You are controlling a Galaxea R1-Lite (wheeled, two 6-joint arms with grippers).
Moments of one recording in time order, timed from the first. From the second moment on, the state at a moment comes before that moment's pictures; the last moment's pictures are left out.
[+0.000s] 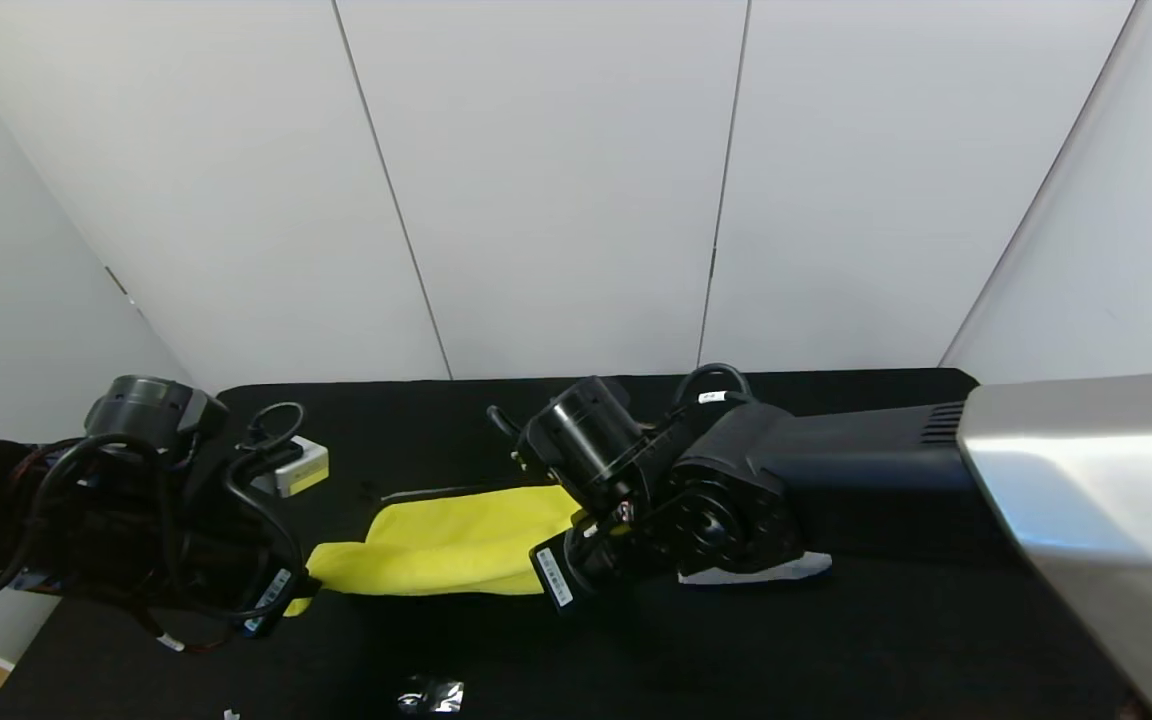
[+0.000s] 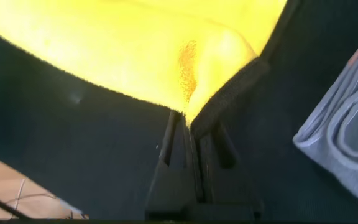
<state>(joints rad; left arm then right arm) -0.01 1.69 -0.86 0.21 -0.13 0.40 0.87 2.29 -1.81 0.41 -0.12 0.24</state>
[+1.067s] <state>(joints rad) 0.00 1.93 -1.05 0.21 -0.15 0.30 0.79 2.45 -1.97 0.39 -0.12 0.22</state>
